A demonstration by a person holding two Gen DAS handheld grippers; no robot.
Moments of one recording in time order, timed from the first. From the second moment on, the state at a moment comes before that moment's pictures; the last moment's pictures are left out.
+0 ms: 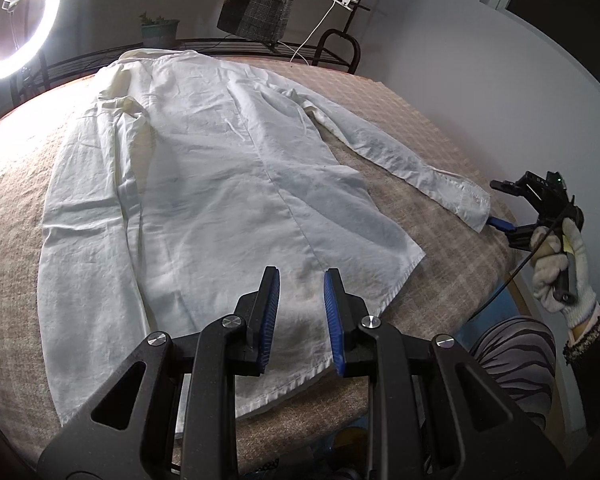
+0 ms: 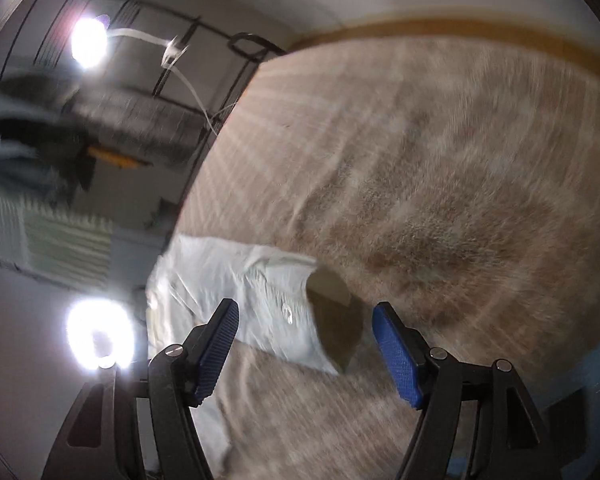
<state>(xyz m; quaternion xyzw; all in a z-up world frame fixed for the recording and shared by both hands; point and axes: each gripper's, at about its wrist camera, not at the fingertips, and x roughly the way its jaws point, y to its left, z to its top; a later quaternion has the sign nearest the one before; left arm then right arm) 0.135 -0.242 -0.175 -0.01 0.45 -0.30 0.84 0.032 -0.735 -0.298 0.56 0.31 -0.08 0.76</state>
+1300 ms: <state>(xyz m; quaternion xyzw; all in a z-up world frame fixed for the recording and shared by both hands) 0.158 -0.259 -0.188 -0.10 0.47 -0.34 0.81 0.120 -0.463 -0.198 0.08 0.43 0.24 0.87</state>
